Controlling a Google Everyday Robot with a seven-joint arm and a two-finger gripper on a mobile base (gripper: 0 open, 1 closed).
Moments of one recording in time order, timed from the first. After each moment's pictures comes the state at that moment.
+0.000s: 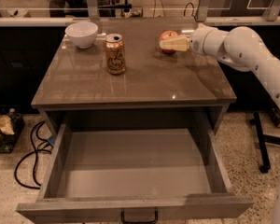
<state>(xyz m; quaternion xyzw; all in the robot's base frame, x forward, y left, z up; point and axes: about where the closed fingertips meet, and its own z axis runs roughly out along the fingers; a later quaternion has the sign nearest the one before) 0.840 -0.164 0.879 -0.24 0.74 0.15 0.61</state>
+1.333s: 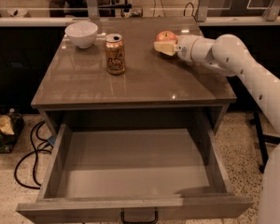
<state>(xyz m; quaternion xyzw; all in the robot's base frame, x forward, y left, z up) 0.846 -0.121 0.843 -0.24 0.74 0.23 0.59</state>
